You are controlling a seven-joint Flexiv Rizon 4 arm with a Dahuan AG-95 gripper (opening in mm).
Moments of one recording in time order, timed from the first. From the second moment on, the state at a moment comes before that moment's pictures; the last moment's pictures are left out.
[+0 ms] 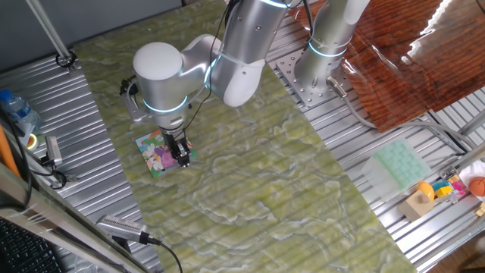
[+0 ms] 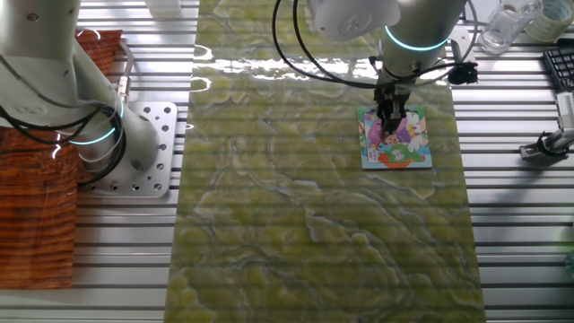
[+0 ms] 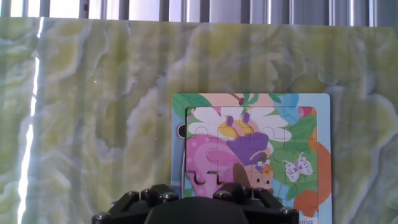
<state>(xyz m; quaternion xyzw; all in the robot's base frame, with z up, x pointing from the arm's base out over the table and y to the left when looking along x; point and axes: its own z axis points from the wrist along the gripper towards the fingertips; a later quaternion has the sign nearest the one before) 0.570 0.076 0.011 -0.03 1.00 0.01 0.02</state>
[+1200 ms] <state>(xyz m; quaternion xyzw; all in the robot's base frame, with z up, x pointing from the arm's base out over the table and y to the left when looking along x) 0.583 0.095 0.024 -0.01 1.00 0.02 0.02</state>
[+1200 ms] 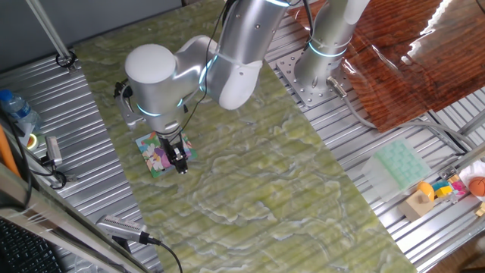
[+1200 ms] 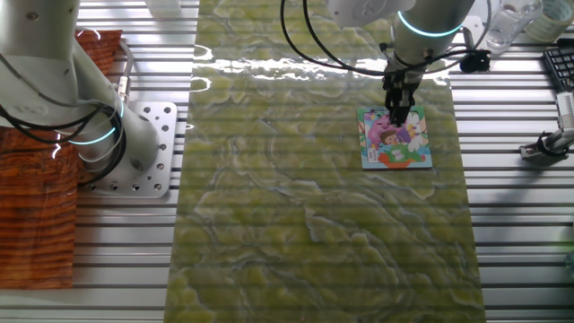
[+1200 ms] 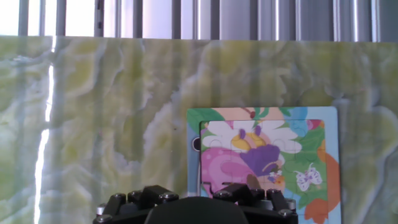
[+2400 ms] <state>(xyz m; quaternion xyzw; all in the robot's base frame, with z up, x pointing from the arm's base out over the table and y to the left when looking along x) 0.582 0.109 0.016 0.00 1.00 0.03 0.03</state>
